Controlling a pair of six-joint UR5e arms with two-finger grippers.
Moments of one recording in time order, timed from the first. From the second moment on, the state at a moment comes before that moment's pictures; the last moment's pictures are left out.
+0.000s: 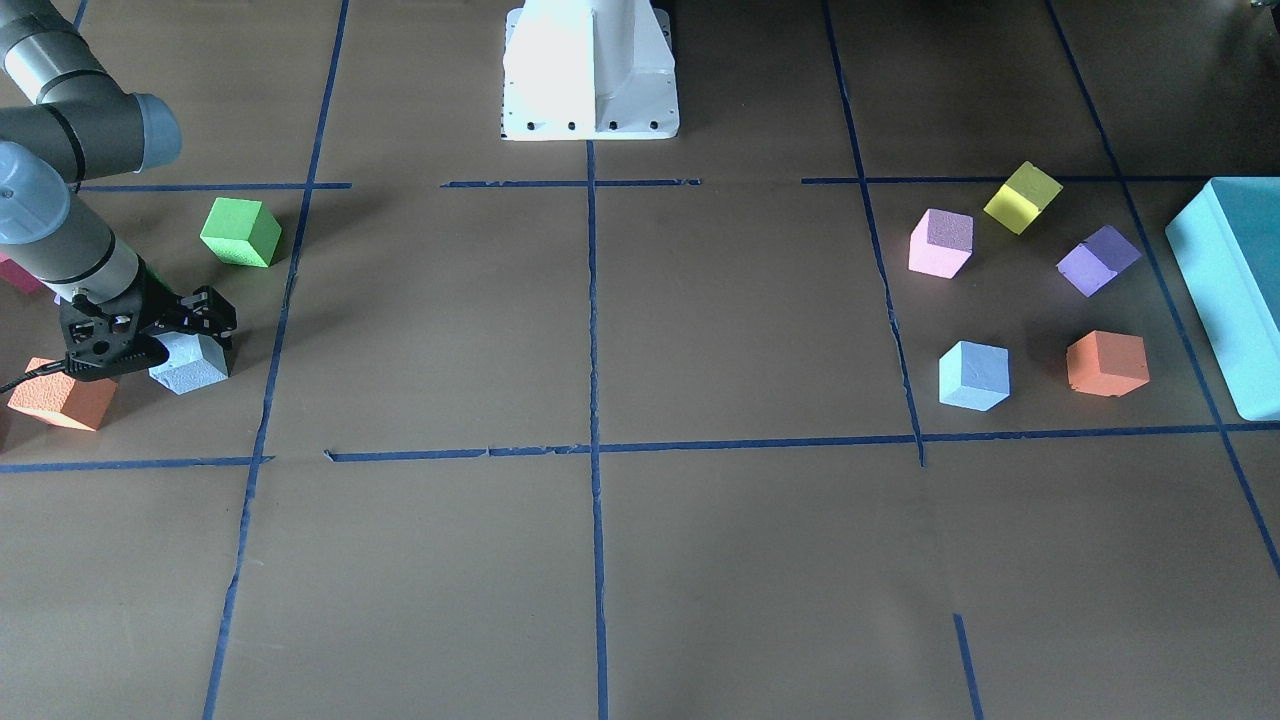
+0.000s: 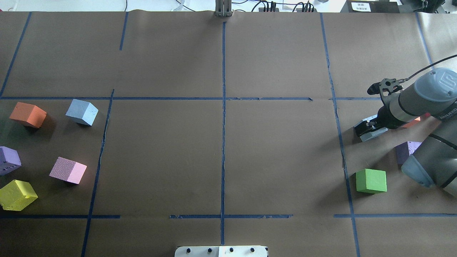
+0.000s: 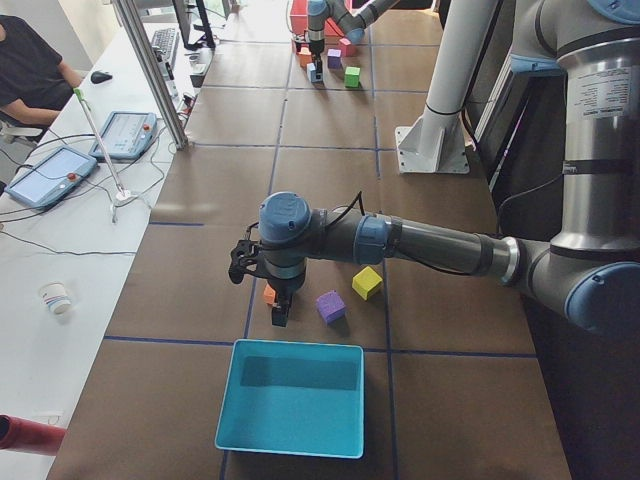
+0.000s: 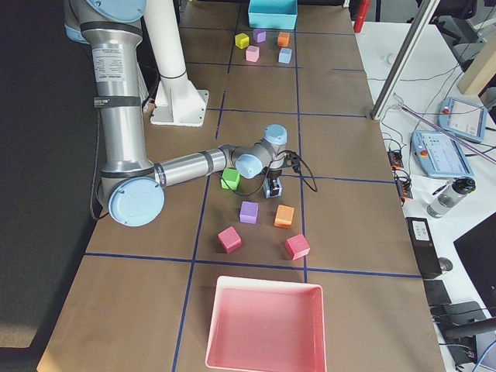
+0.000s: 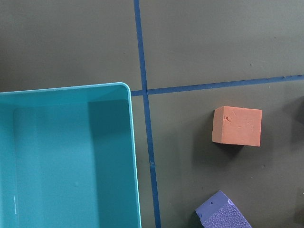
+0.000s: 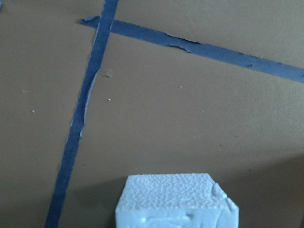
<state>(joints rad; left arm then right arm) -1.60 -1.49 -1.84 -1.48 -2.38 0.05 0.85 -1.49 1.68 -1.18 2.10 0.64</state>
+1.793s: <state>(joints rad) -1.60 -1.49 -1.83 -1.48 -2.39 0.05 0.58 -0.64 1.34 -1.57 1.96 1.19</state>
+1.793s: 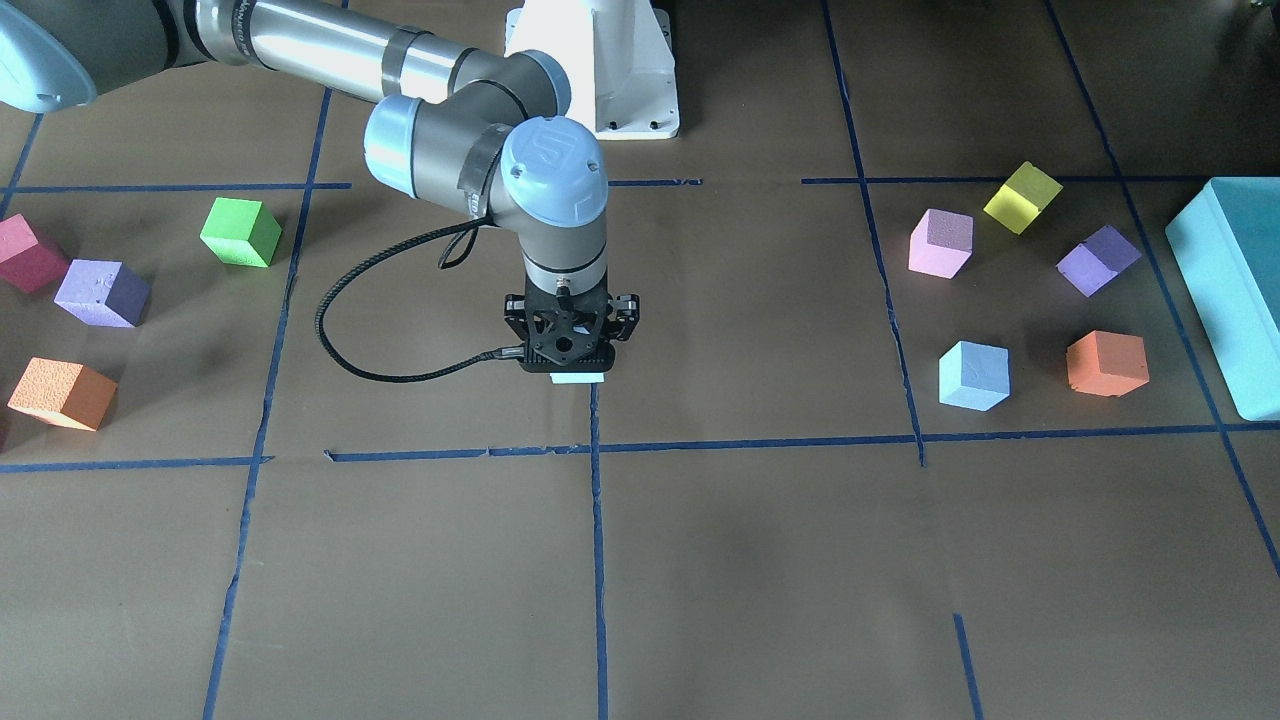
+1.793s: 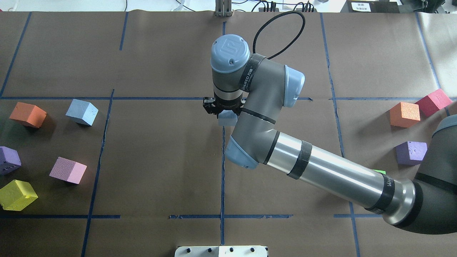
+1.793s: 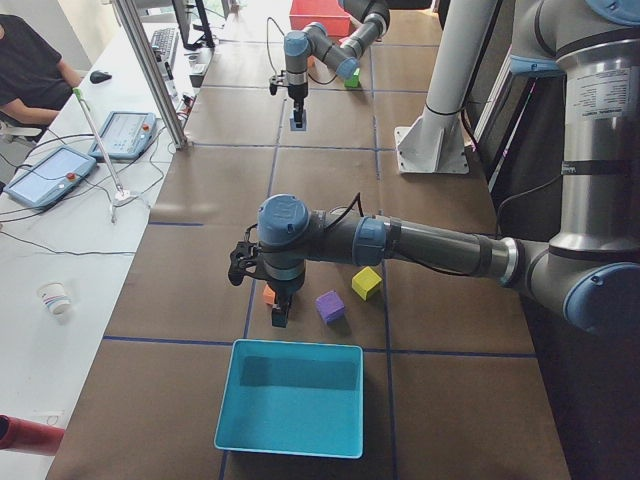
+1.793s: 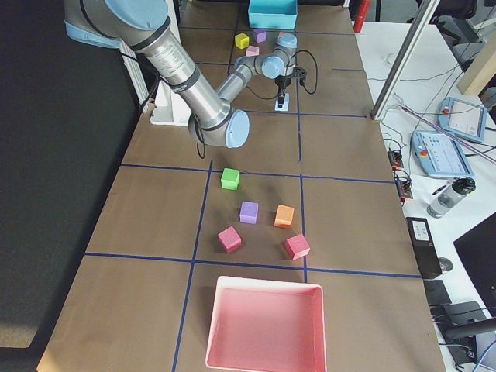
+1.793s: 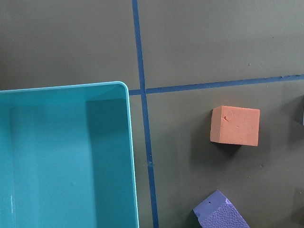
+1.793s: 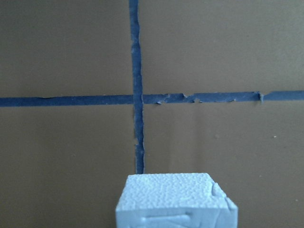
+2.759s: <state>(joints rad) -1.60 -1.49 -1.83 -1.48 -2.39 0.05 0.56 -0.63 1.25 -1.47 1.95 1.23</state>
